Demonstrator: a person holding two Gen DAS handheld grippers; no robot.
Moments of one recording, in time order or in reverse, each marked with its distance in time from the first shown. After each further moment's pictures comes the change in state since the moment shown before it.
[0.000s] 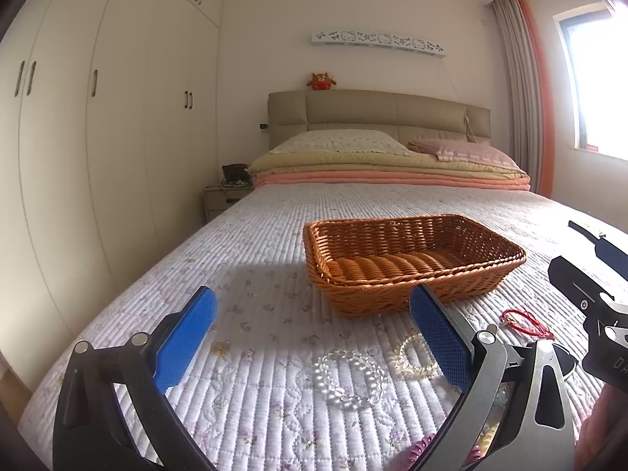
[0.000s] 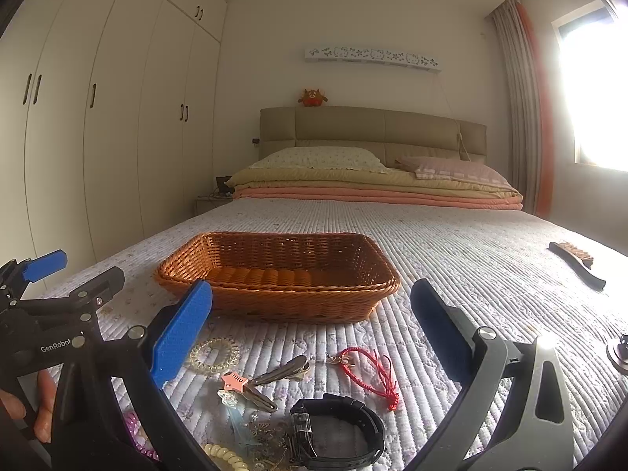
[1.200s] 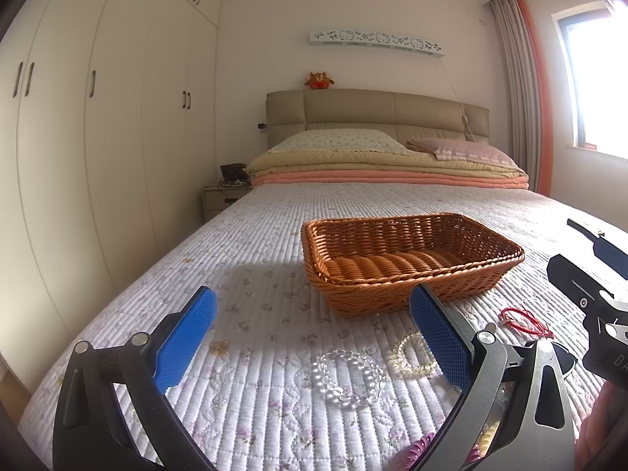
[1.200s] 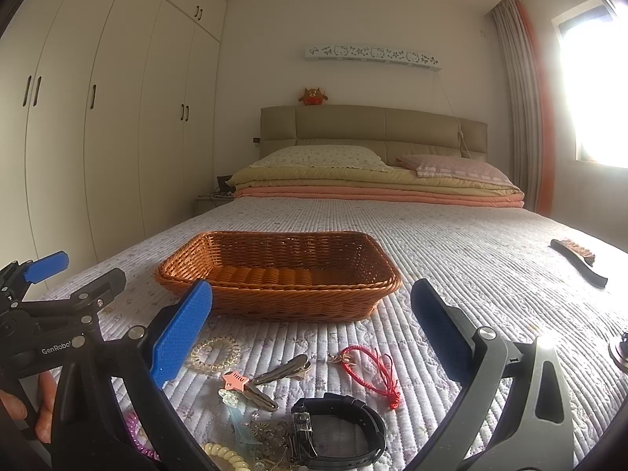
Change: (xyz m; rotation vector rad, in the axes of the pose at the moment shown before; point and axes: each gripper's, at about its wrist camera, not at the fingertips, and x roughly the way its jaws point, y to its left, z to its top) left arm -0.001 -0.004 -0.001 0.005 0.001 -0.005; right arm 0.001 0.002 0.000 0.001 0.004 0.003
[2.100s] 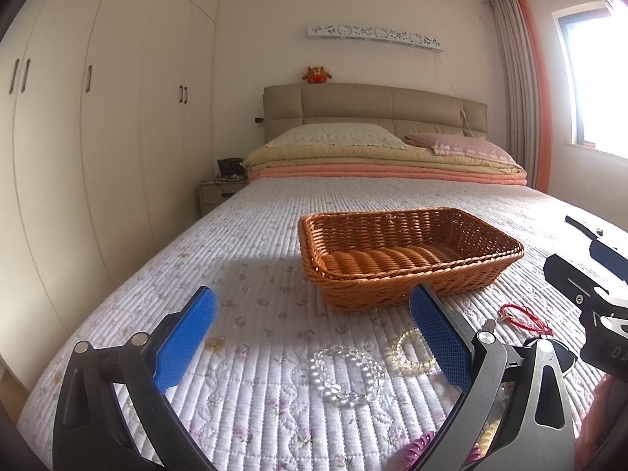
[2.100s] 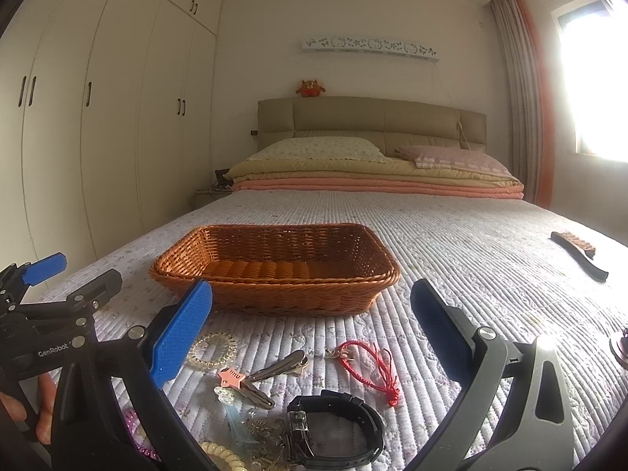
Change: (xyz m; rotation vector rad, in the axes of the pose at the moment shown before) left arm 0.006 0.004 -0.001 -0.008 0.029 -0.021; right arm 0.015 -0.006 0.000 0.028 0.070 -0.008
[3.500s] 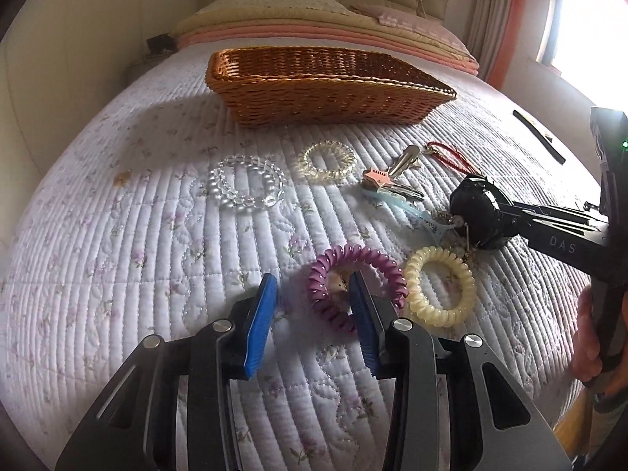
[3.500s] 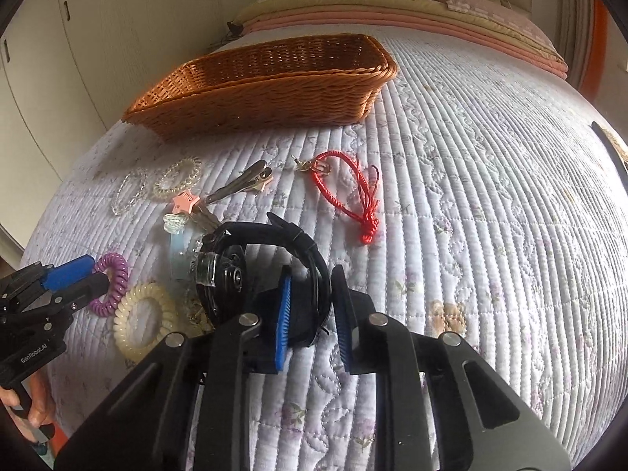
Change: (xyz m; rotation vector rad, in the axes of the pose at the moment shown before) left arm 0.003 -0.035 -0.061 0.031 0.537 -0.234; right arm 0.030 -0.051 -0.052 0.028 0.620 0.131
